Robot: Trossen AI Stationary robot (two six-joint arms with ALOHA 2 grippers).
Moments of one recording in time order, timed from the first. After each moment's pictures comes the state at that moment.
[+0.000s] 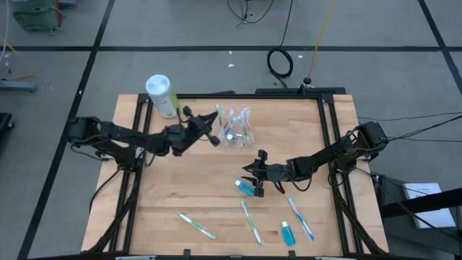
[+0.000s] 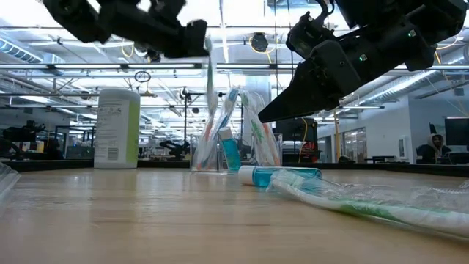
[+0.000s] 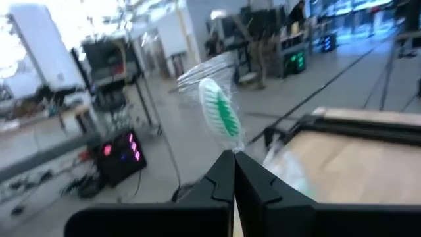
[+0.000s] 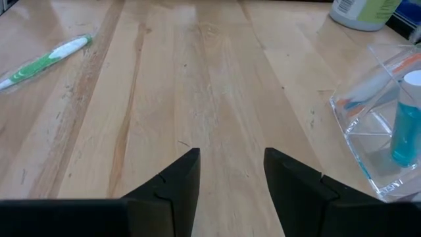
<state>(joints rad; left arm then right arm) 0.05 1.41 0.65 0.81 -0.72 0.24 0.27 1.65 0.67 0.51 0.36 0.14</state>
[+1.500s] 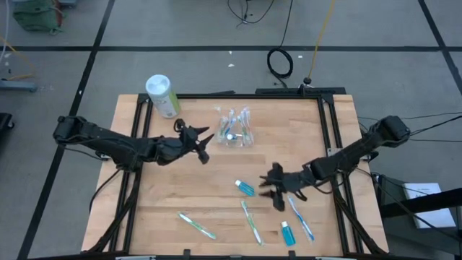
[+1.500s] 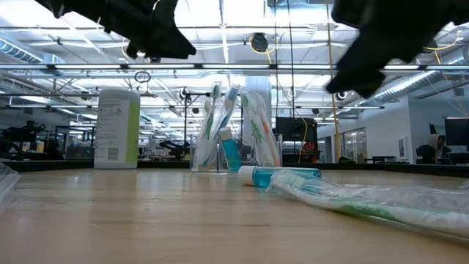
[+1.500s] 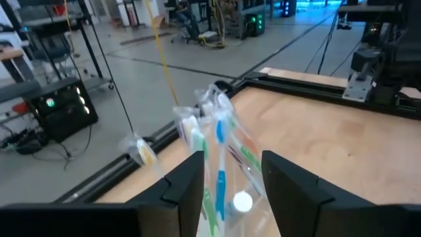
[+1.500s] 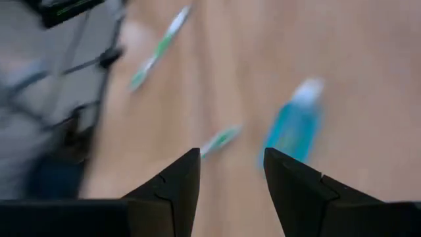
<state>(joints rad) -0.14 1.20 0.65 0.29 -0.75 -0.11 0.45 1.36 0.67 0.08 0.18 0.61</state>
